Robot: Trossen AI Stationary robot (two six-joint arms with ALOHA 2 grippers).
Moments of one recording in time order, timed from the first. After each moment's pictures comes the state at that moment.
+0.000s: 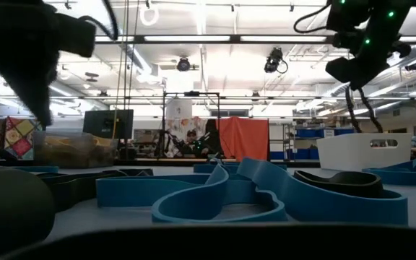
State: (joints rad) left arm -0.51 1.38 0.89 -0.89 -0.30 -1.09; right arm -0.37 0.99 0.86 -1.13 0.93 0.72
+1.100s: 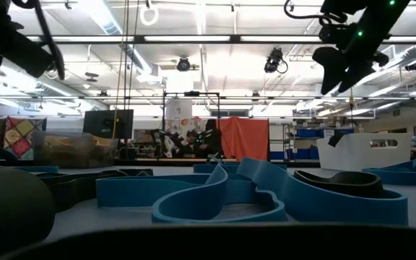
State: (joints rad) left arm -0.53 1.37 0.89 -1.21 0.07 -1.33; right arm -0.17 1.01 0.84 -0.94 0.74 0.68
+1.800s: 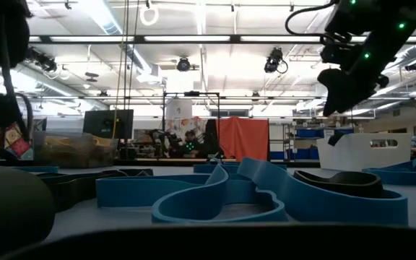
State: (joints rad) left arm -0.54 1.37 0.60 -0.98 0.25 -1.45; right arm -0.11 1.01 0.65 -0.75 0.71 0.65
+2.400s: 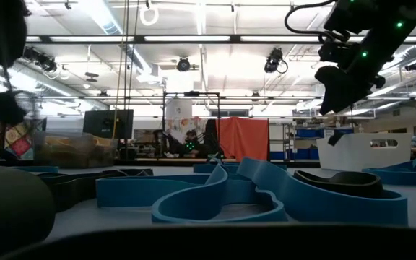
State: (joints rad) left arm -0.54 1.38 0.61 -0.94 0.14 -1.44; right arm -0.11 1.01 0.65 -0.71 0.70 0.62
